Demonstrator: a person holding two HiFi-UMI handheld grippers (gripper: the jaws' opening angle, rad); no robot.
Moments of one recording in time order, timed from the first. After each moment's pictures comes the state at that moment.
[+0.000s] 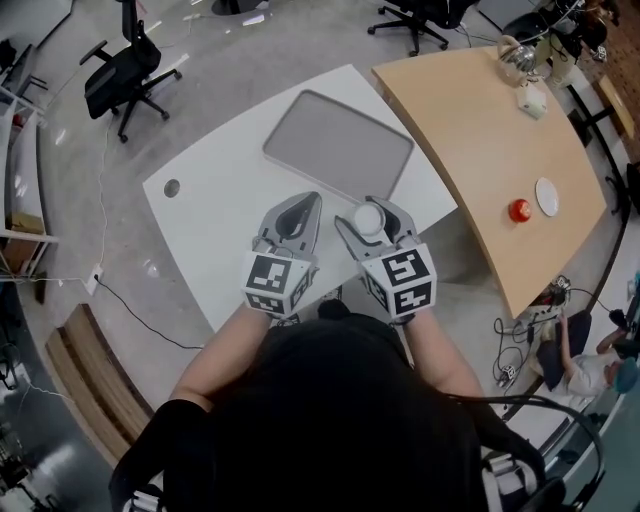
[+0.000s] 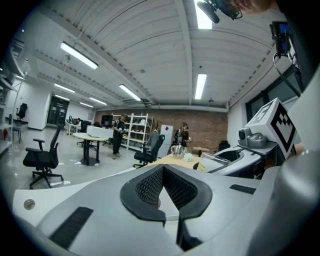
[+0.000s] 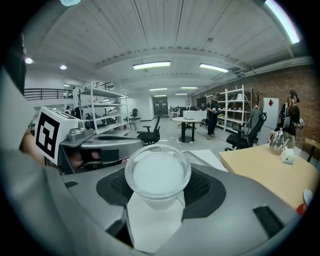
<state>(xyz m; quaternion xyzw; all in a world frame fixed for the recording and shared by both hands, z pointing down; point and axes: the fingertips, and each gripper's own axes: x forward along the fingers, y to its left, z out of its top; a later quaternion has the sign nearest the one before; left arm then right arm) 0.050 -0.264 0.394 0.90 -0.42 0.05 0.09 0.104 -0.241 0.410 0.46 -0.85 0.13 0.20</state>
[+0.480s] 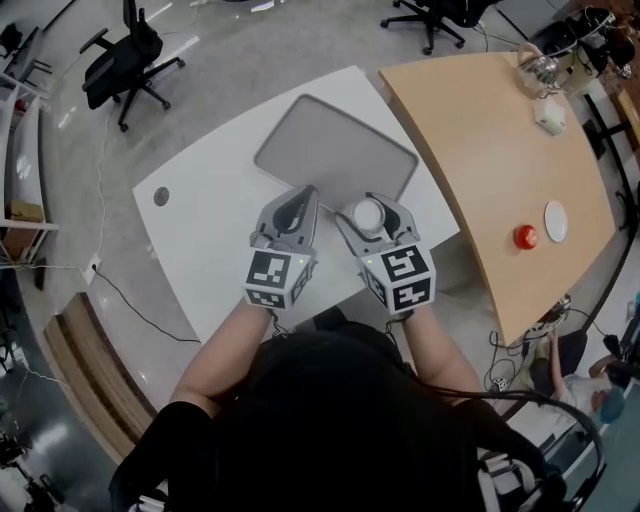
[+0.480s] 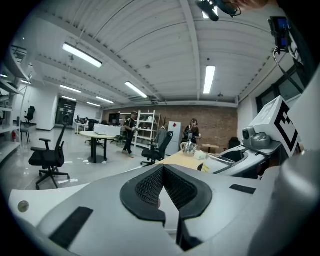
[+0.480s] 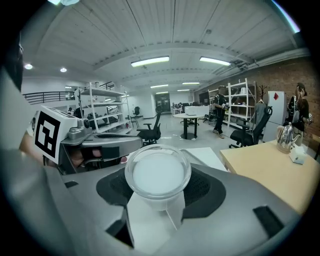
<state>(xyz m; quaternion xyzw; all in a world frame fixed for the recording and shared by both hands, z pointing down) 0.079 -0.354 0.428 0.88 -0.46 0.07 0.10 0.139 -0.329 0.448 0.44 -0.86 0.15 0.21</state>
